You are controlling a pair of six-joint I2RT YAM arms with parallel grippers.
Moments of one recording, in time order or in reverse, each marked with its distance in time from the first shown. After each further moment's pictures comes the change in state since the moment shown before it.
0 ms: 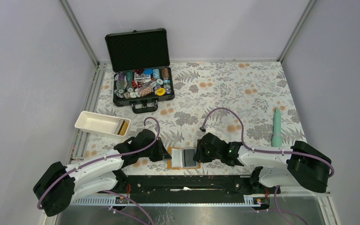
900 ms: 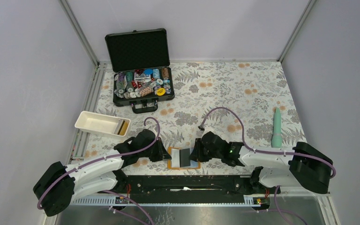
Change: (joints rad) left arm -0.002 0.000 0.000 -0.004 0.000 0.004; right arm 0.000 0.000 -0.006 0.095 -0.076 0.037
